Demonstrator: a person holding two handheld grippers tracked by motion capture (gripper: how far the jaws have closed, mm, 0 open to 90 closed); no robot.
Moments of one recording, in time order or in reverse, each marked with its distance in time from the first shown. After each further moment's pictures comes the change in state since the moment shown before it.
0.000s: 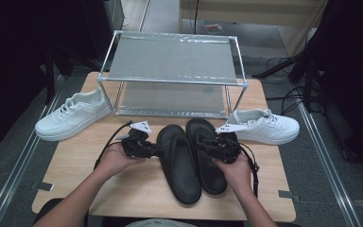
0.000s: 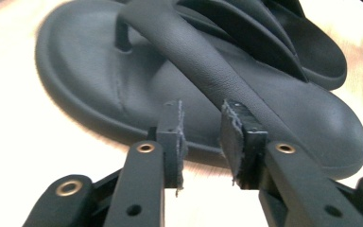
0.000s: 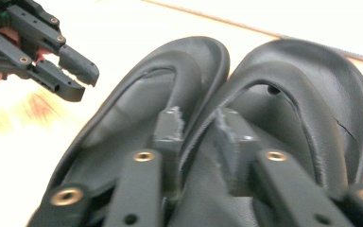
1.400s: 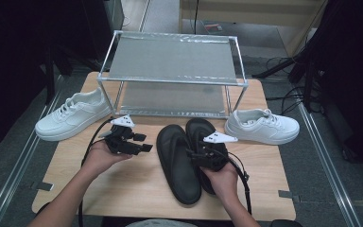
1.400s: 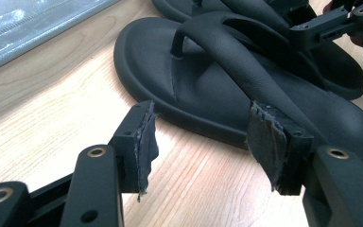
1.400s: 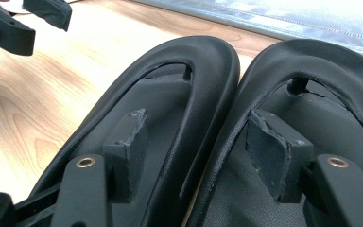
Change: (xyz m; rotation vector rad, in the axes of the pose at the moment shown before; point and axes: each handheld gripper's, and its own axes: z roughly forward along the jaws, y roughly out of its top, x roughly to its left) left arm 0.014 -0.013 -0.037 -0.077 0.092 -0.030; right arm 0.029 -0.019 0.026 -0.068 -0.112 -0.041
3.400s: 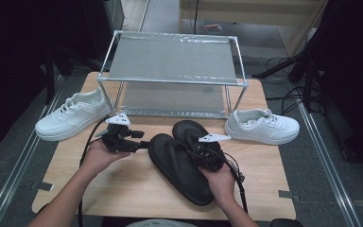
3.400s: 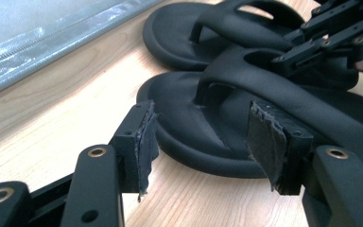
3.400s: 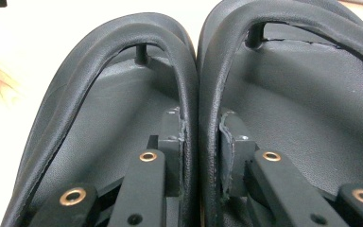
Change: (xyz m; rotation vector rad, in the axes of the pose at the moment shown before) left arm 0.004 0.000 -0.007 -0.056 0.012 -0.004; right arm 0.006 0.000 0.011 0.128 0.007 0.057
